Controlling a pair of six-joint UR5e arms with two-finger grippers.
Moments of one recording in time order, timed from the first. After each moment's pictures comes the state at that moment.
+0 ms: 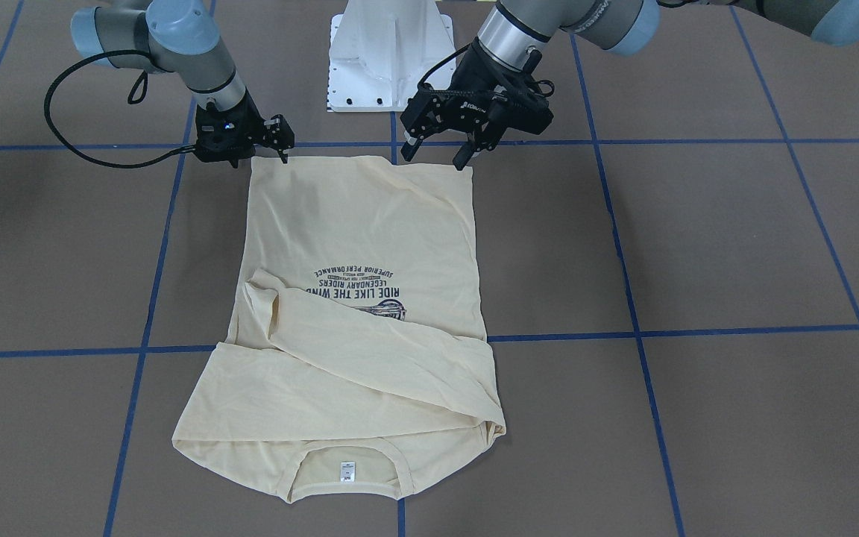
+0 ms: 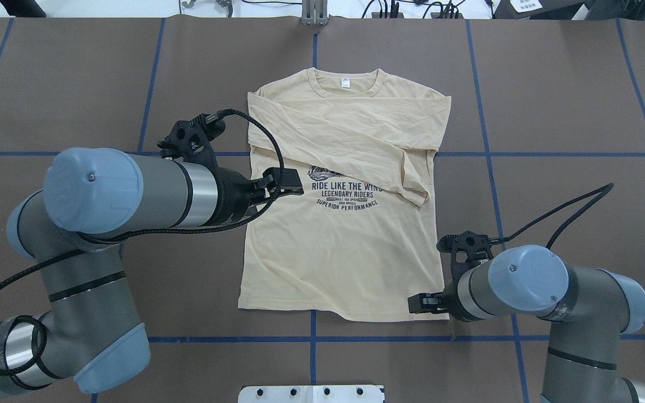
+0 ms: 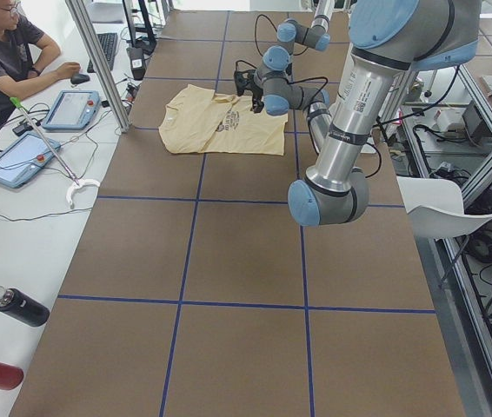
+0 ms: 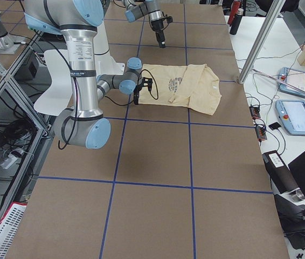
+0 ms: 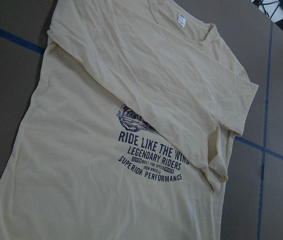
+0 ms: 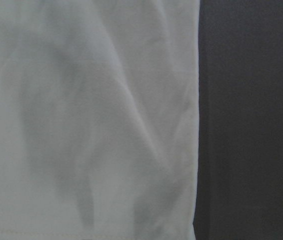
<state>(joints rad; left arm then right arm) -0.49 -2.07 -1.97 -2.00 -1.74 -1.65 0.32 -1.45 1.98 -1.27 1.84 1.33</state>
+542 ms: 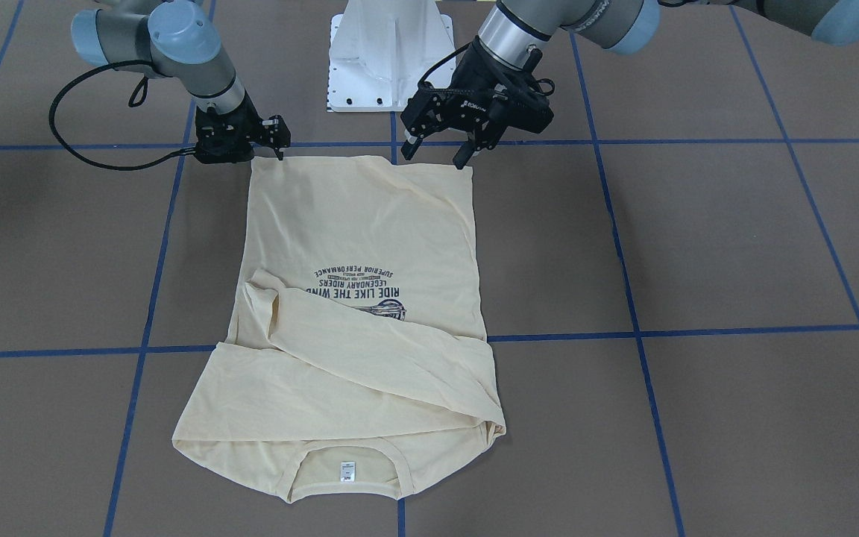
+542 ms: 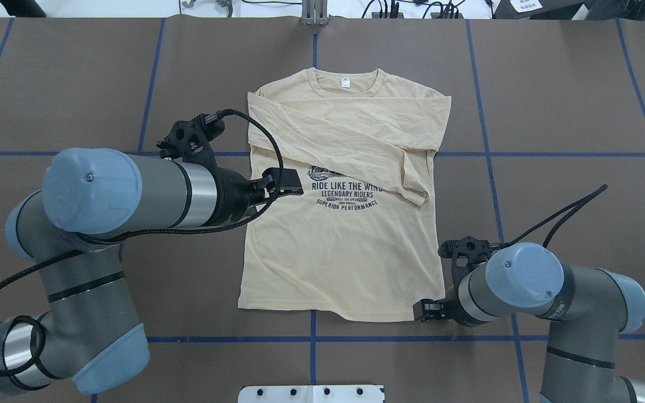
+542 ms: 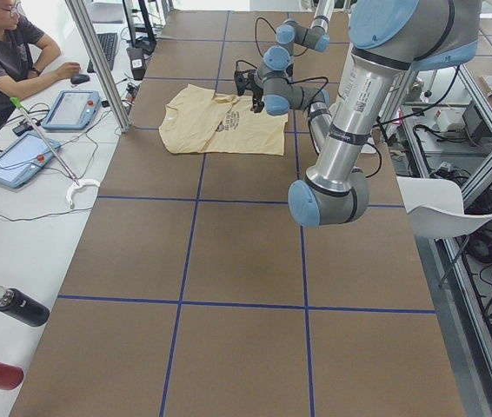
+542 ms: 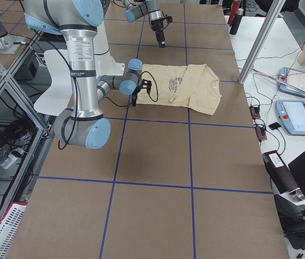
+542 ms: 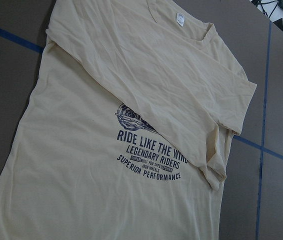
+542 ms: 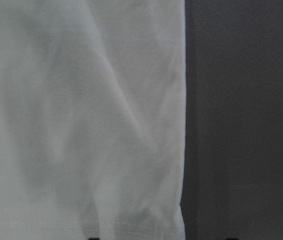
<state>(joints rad) -0.49 -2.07 -1.97 -2.00 -1.74 -1.65 0.32 -1.45 1.97 -1.31 1.89 1.34</state>
